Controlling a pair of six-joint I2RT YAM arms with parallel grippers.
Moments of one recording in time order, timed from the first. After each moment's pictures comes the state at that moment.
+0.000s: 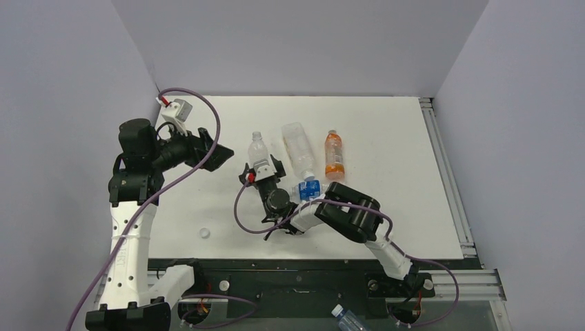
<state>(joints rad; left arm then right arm) 0.05 0.99 1.22 -0.63 0.75 -0.15 1.09 2.25 1.14 1.38 0.73 -0.34</state>
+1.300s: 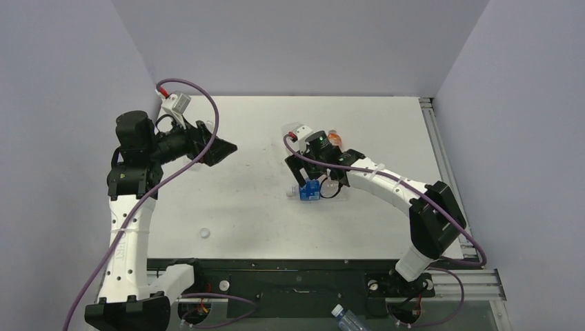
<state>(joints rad) 0.05 1.04 1.28 -0.57 0.88 -0.24 0.71 1.63 1.21 -0.33 0.05 -0.01</state>
